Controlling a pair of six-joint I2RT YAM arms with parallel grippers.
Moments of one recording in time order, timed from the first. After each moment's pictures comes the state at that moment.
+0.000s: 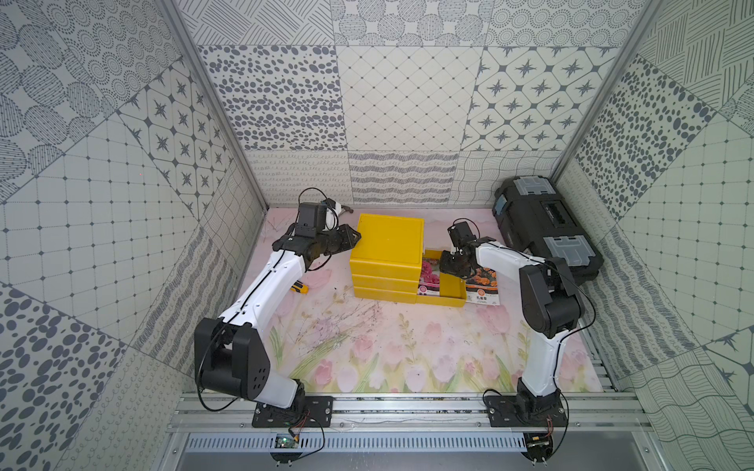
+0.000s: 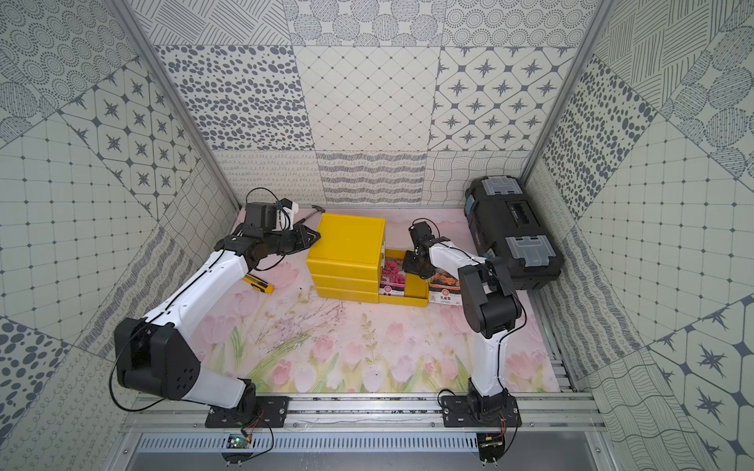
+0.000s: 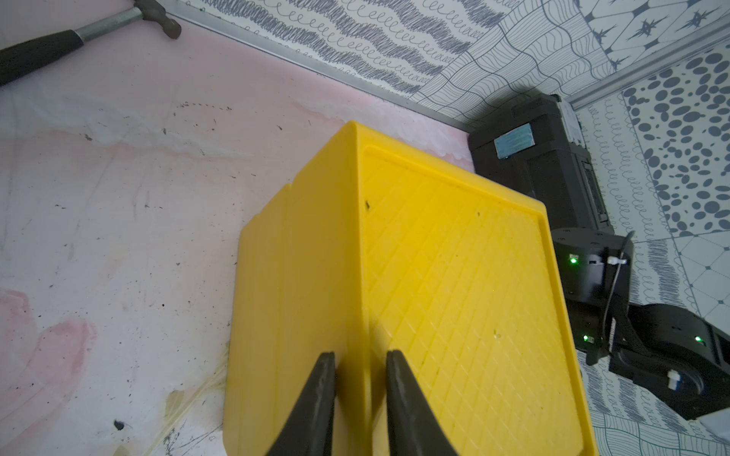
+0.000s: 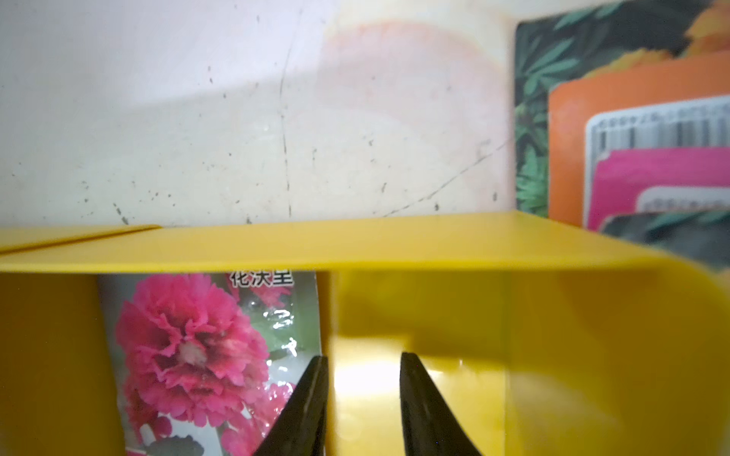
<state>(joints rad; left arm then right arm) -0.17 1.51 1.30 -0.48 0.40 -0.45 0.34 1.96 1.35 -0.54 -0.06 0.52</state>
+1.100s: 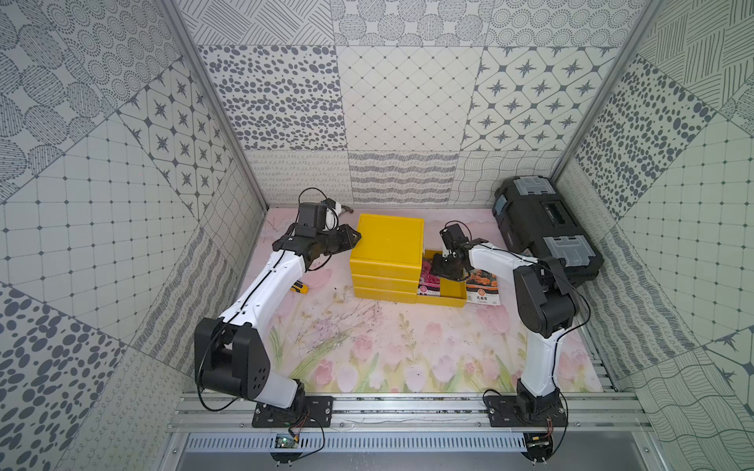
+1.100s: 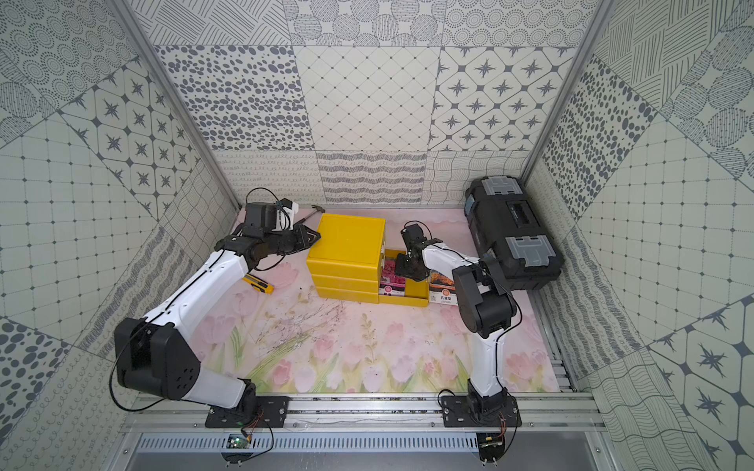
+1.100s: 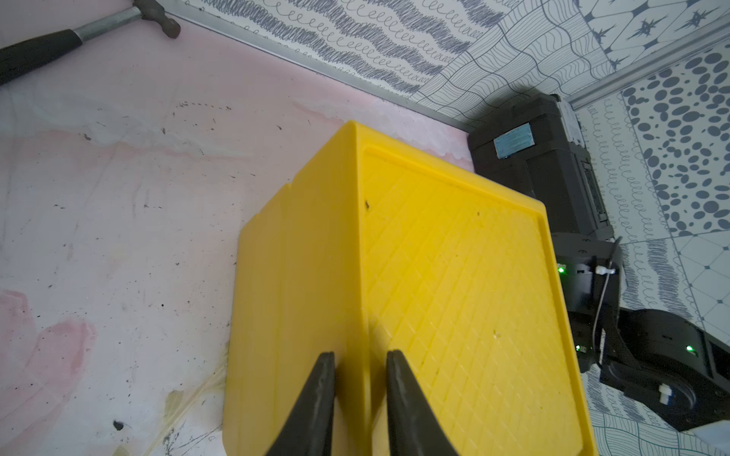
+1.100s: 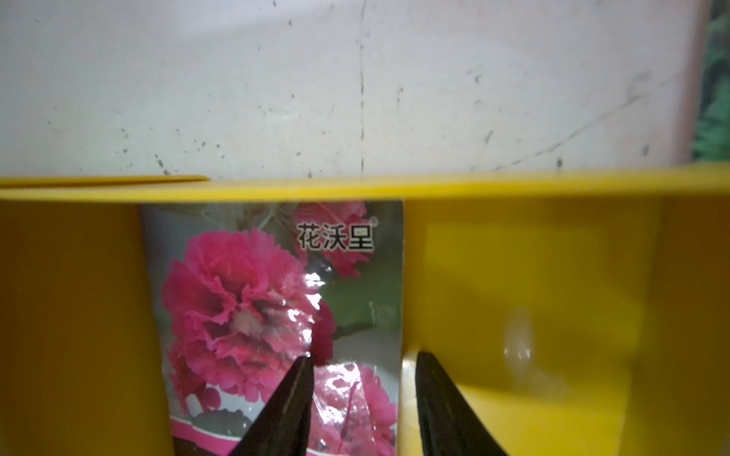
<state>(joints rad) -0.17 1.51 1.30 -0.48 0.40 -0.45 0.40 1.99 1.36 -0.53 -0.13 0.56</state>
